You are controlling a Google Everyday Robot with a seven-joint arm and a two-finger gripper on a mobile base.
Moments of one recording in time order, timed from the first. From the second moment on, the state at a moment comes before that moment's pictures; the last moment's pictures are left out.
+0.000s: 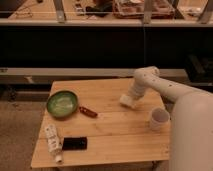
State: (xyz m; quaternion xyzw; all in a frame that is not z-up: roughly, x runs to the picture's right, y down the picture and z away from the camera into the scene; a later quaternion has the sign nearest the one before) arm 0.193 0.076 0.917 -0.27 -0.10 -0.09 0.95
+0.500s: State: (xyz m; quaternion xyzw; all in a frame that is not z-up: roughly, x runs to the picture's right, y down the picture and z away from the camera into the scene) arm 0.286 0.061 0.912 -0.26 -0.03 -0.04 0.96
